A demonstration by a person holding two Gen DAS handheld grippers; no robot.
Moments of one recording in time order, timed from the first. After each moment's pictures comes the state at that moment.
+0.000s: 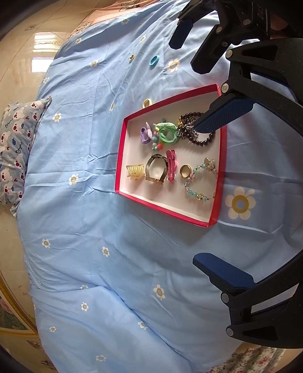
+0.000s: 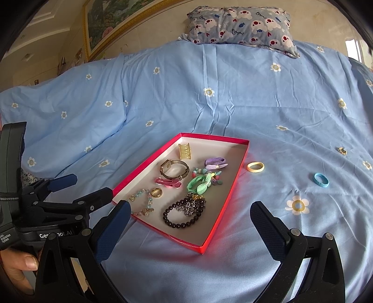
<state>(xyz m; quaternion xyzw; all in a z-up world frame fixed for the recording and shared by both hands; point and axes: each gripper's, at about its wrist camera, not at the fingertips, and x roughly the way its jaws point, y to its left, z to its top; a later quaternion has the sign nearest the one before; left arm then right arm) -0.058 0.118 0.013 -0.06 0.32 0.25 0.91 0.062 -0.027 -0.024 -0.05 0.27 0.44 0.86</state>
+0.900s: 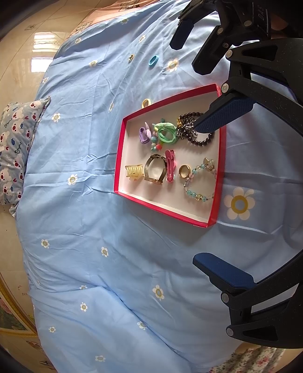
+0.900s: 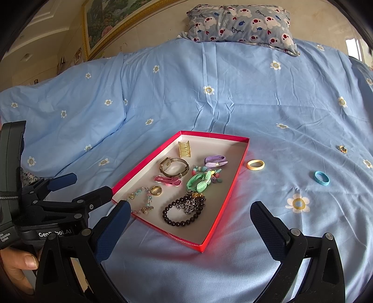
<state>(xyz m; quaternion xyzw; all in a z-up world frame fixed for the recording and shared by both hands) -0.056 0.120 0.011 -0.06 0.33 0.25 0.91 0.063 -0.028 -0.025 -0.05 0.27 0.44 0.86</state>
